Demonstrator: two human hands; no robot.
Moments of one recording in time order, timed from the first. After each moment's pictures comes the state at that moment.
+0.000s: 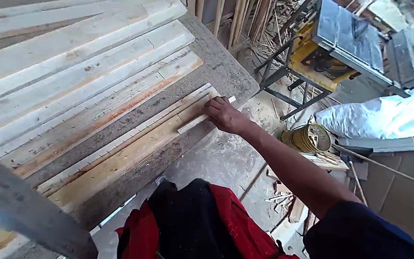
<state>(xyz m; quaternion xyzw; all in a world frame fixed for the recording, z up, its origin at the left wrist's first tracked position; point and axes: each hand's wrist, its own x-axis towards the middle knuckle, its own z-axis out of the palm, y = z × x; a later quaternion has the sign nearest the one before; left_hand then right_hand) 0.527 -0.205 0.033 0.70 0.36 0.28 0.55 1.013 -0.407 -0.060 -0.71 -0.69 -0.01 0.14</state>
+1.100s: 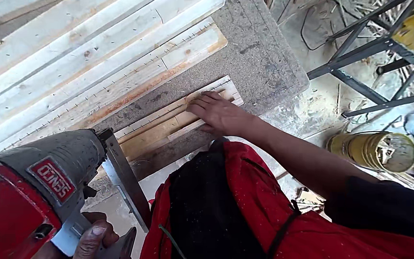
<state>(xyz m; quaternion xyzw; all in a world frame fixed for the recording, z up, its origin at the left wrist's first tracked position) 0.643 -0.306 0.033 0.70 0.45 0.26 0.50 1.051 -0.358 -0.078 -0.62 -0.77 0.10 0.12</state>
